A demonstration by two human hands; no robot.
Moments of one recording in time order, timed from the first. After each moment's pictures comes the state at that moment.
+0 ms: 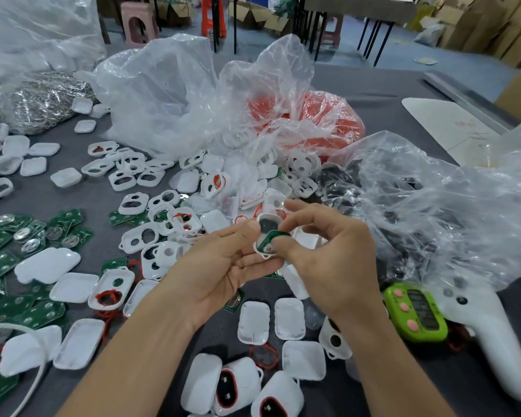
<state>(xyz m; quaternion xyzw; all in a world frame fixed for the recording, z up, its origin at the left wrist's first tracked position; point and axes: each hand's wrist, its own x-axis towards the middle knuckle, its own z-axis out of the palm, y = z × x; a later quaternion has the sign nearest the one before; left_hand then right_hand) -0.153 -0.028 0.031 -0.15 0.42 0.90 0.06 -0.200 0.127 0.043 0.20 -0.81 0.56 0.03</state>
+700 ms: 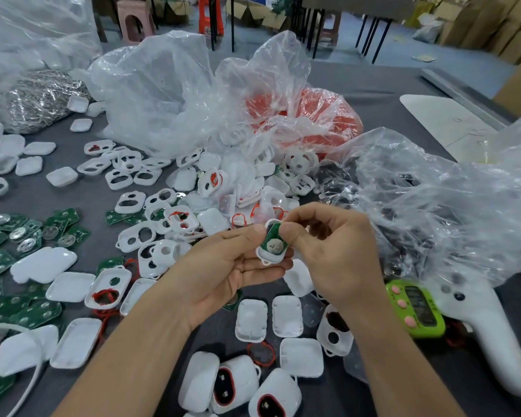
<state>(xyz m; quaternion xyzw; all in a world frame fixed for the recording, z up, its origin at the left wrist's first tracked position) -0.151 -0.025 0.034 -0.15 0.46 0.87 0.10 -0.211 0.134 0.042 0.20 -0.79 0.57 0.01</state>
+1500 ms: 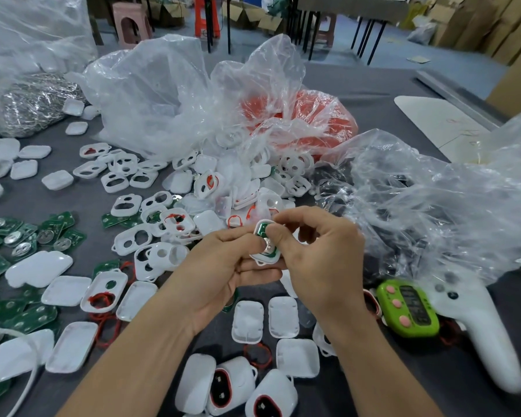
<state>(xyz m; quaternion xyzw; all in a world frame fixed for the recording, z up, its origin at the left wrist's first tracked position) -0.153 -0.023 0.027 -0.13 0.52 0.84 0.06 -0.204 0.121 0.031 0.19 -0.81 0.54 0.12</state>
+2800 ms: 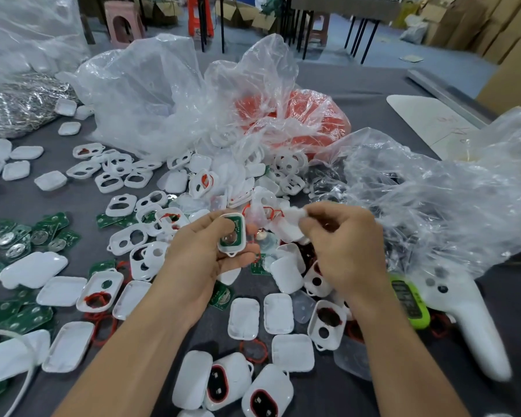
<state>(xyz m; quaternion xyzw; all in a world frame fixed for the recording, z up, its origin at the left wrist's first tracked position) -0.155 -0.028 0.023 -0.22 0.51 0.83 -0.08 -0.226 0.154 0.037 0.14 -0.86 0.49 0.07</state>
